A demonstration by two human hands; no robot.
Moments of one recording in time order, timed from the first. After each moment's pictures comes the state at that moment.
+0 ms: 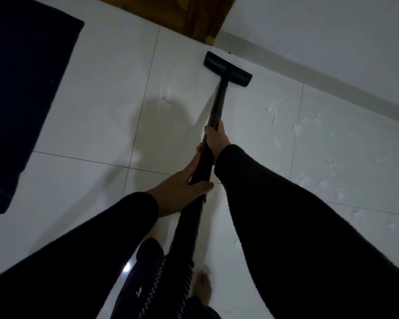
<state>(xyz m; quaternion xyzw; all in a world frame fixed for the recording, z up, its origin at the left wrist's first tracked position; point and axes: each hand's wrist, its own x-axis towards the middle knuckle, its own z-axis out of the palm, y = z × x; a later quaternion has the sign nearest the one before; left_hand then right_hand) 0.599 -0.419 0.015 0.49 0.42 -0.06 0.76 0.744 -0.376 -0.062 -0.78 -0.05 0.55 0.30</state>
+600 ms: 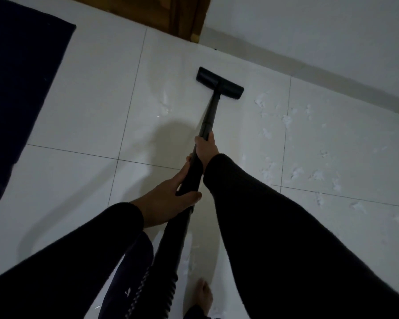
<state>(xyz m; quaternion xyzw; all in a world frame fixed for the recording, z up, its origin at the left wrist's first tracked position) 0.625 -0.511 0.031 0.53 0.43 -0.06 0.73 0.768 -0.469 -0.056 -0.76 -0.04 0.57 0.31</state>
